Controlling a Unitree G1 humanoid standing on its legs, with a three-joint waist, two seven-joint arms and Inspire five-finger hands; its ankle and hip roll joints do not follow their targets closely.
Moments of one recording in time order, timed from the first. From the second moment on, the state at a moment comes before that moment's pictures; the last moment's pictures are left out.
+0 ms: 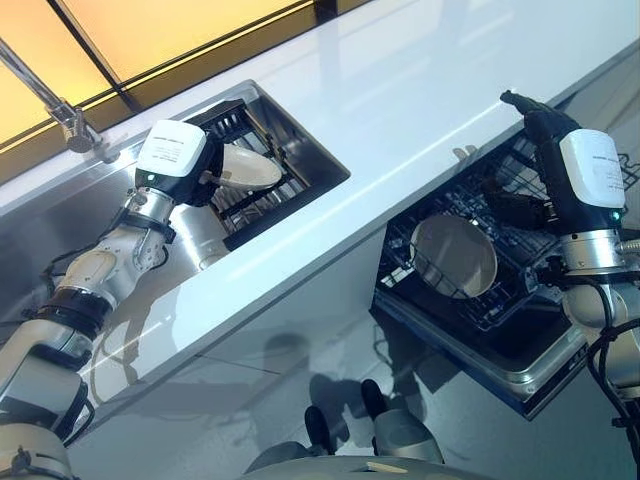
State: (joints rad) left arm -0.62 0.90 -0.44 0.50 0.63 -0.18 0.49; right arm -0.08 -0.88 -0.09 -0.13 -0.45 -0.14 -0.40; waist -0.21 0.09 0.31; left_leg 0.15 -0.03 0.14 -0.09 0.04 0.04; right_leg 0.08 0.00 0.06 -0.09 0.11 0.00
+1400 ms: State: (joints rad) left arm -0.57 0.92 -0.31 0.05 0.41 -0.31 0.47; right arm -0.21 -0.80 0.02 -0.16 -0.43 -0.15 -0.35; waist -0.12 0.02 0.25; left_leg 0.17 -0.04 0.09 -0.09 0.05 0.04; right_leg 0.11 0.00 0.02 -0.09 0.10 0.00
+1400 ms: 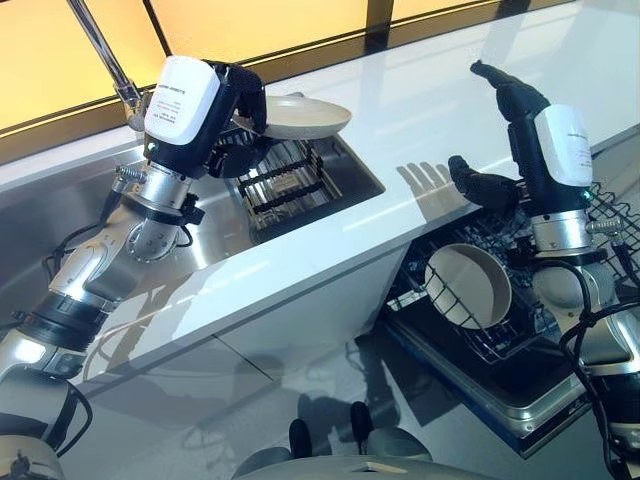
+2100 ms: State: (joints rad) left arm -0.57 0.84 -0.31 -0.10 0.34 -0.31 0.38; right arm -0.38 -0.73 0.20 -0.16 -0.40 -0.09 -0.26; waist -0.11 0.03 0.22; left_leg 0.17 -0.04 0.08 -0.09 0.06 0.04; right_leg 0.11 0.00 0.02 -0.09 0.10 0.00
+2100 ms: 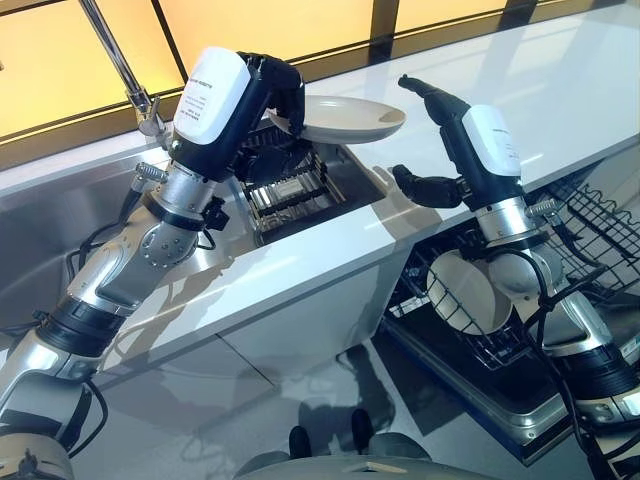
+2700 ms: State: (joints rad) left arm -0.59 0.77 -0.36 -0.10 0.30 -0.31 0.30; right arm -0.42 -0.72 0.25 -0.16 -0.41 -0.08 -0.26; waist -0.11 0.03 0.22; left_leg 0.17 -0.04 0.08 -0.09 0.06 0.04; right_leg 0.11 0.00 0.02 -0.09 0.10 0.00
